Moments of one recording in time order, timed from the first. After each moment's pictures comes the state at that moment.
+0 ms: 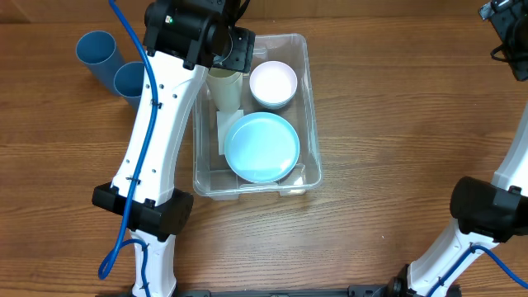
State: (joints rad) left arm -0.39 2.13 2.66 -1.56 -0.17 -0.20; right arm -0.30 2.04 2.55 -1.45 0.11 0.75
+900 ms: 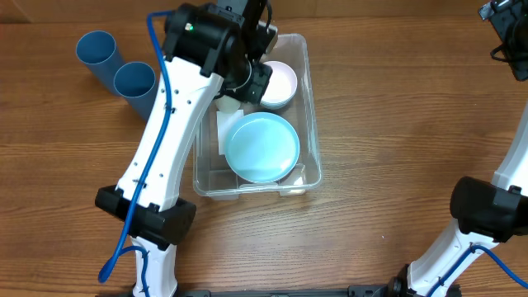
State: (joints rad) left arm -0.46 2.09 2.50 -1.69 0.07 -0.04; right arm -0.30 2.04 2.55 -1.45 0.11 0.75
